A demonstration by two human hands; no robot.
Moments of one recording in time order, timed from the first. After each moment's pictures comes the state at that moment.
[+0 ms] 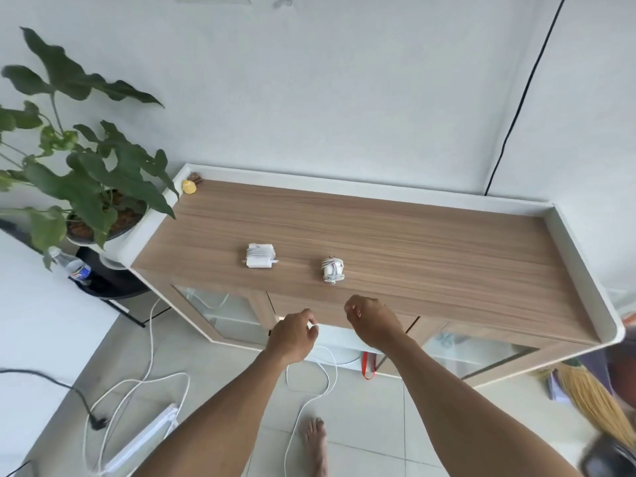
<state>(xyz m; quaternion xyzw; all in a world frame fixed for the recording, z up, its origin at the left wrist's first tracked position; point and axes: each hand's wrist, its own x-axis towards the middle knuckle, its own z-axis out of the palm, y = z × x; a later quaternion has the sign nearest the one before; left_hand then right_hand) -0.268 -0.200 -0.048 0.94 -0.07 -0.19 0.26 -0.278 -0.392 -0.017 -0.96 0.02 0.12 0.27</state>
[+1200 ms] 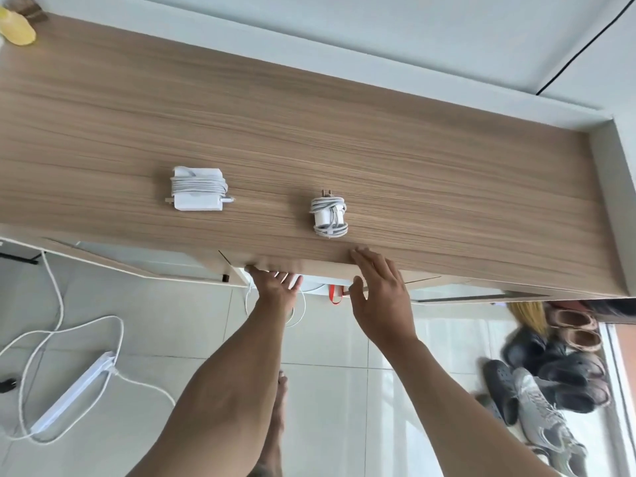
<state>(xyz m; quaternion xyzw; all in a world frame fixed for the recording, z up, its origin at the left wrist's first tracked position) -0.166 -0.230 -0.257 0.22 0.52 -0.22 0.79 -0.252 -0.378 -0.137 -0.97 0.08 -0.06 0.21</state>
